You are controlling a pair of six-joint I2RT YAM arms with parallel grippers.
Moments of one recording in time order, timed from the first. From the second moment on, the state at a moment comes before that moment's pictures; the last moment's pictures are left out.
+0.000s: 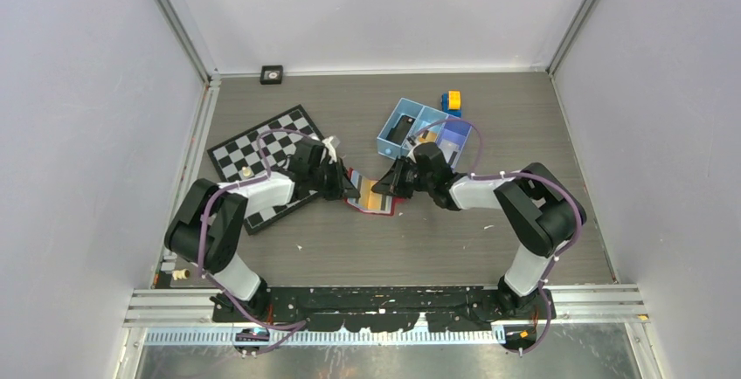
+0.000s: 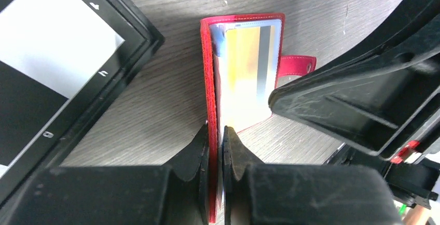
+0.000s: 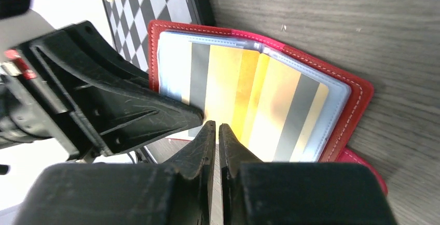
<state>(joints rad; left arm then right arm) -0.46 1.60 0.79 -0.04 0.41 -0.63 0.61 1.75 0.75 0.41 -0.39 0.97</state>
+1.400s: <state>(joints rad) -0.36 1.47 0.54 0.67 0.74 -1.07 0.52 1.58 0.59 0.79 -0.56 1.15</state>
